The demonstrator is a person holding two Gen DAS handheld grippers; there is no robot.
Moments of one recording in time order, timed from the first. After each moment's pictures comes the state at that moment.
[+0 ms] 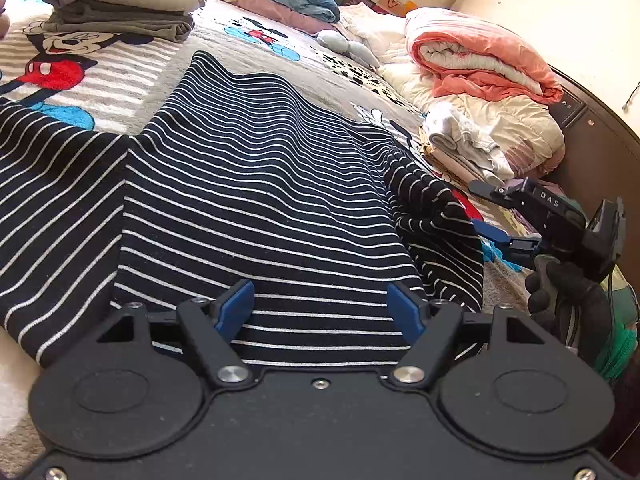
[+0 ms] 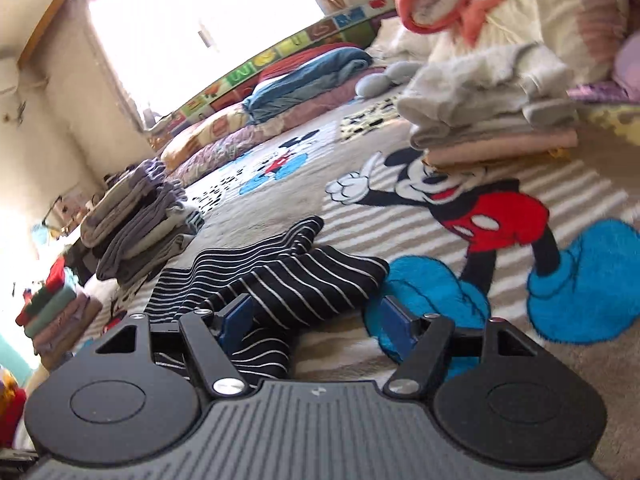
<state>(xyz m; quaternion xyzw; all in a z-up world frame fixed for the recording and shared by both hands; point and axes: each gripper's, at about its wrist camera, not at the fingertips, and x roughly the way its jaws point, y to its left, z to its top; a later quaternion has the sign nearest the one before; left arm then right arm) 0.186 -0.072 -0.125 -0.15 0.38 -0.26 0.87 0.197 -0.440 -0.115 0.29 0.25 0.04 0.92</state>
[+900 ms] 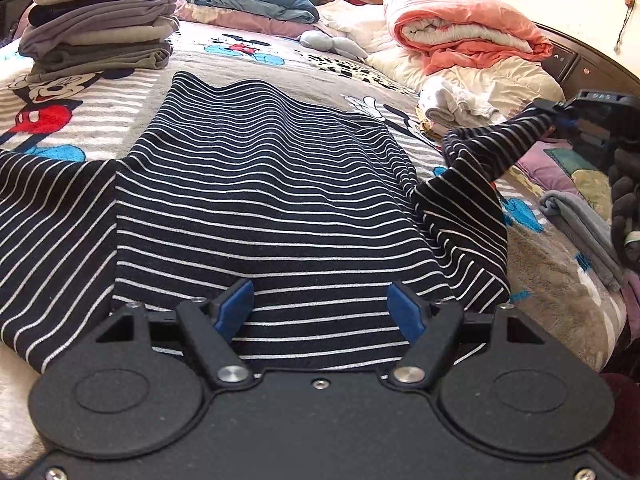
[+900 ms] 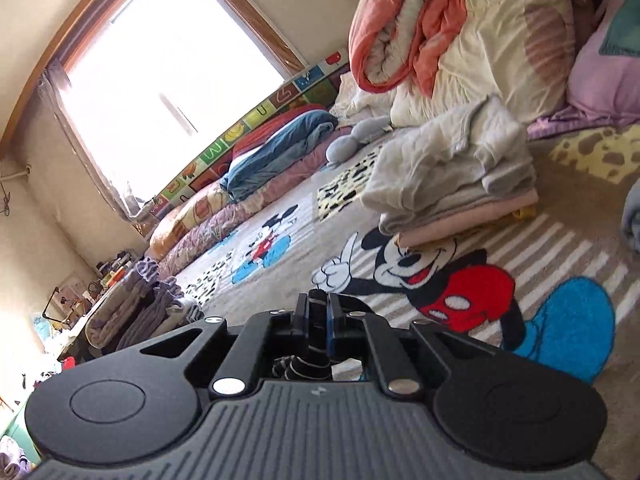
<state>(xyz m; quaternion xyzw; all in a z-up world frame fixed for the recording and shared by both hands) 0.174 -0.090 -0.129 -0.06 0.36 -0.26 0.90 0.182 -0.474 -0.055 0.33 0.16 -0.01 0.93</state>
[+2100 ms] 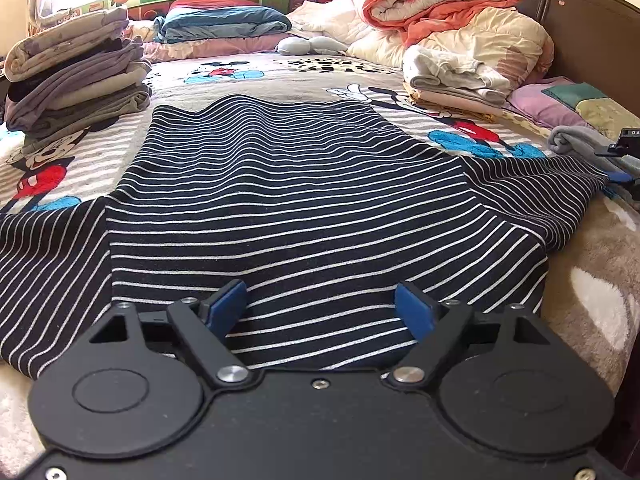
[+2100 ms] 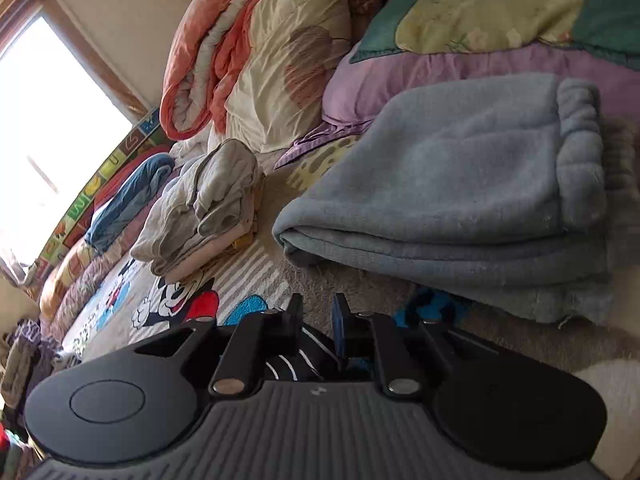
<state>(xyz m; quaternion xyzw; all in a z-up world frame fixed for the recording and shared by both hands) 0.157 -0.114 -0.140 0.06 0.32 -0.25 0.91 0.059 -0.616 -0.142 0.41 0.18 -0.21 0.87</state>
